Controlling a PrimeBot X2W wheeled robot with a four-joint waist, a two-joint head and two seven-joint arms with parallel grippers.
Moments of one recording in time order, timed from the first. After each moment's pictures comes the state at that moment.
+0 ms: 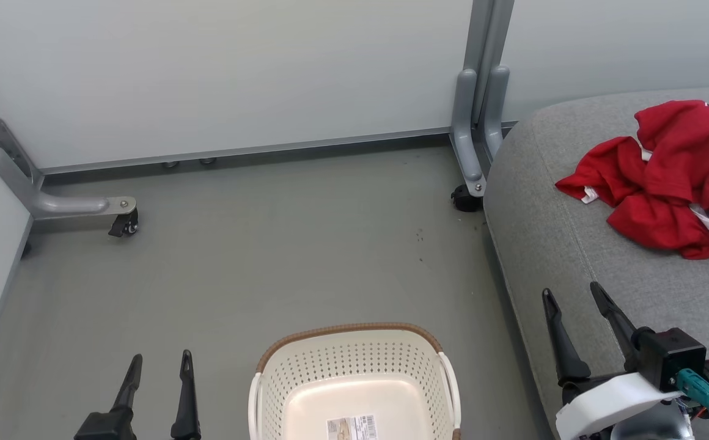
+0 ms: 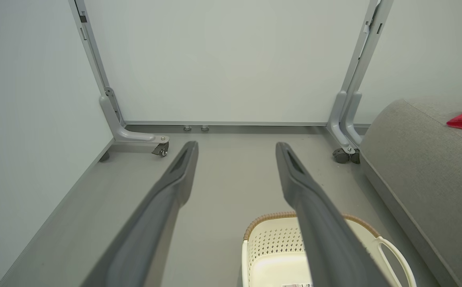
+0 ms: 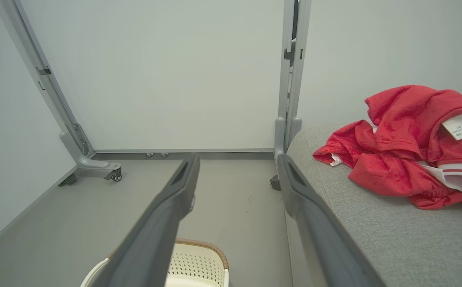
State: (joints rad) left arm 0.13 0.09 -0.05 0.20 -0.20 -0.03 -0.26; right arm 0.14 -0.05 0.03 -0.13 0.10 0.13 -0.02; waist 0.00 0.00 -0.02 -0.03
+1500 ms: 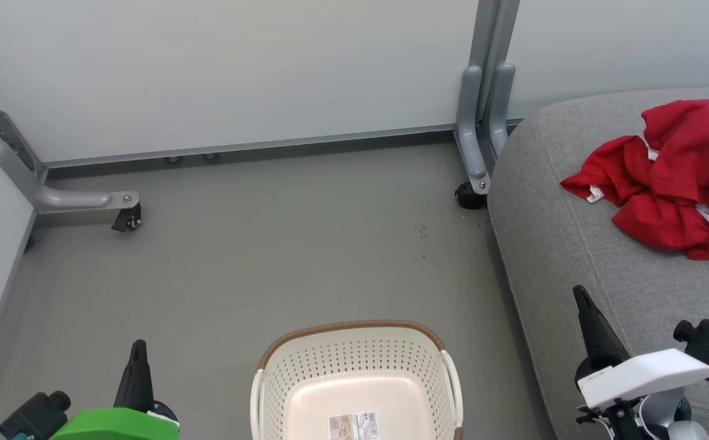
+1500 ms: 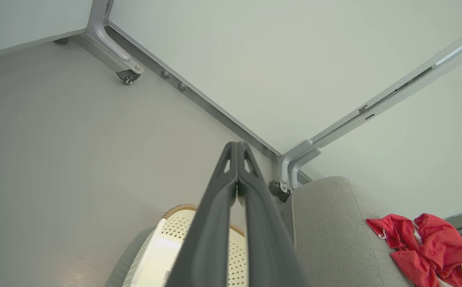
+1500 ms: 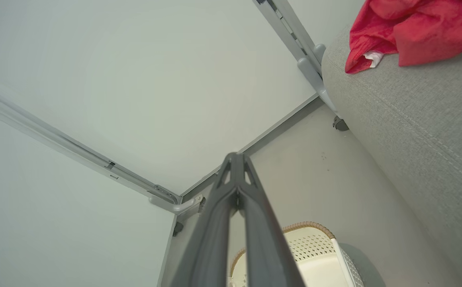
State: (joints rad) left arm 0.04 0.07 0.02 0.24 -0.85 -0.08 -0.09; right arm 0.05 -0.08 0.01 0.06 0.84 0.13 0.00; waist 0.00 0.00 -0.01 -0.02
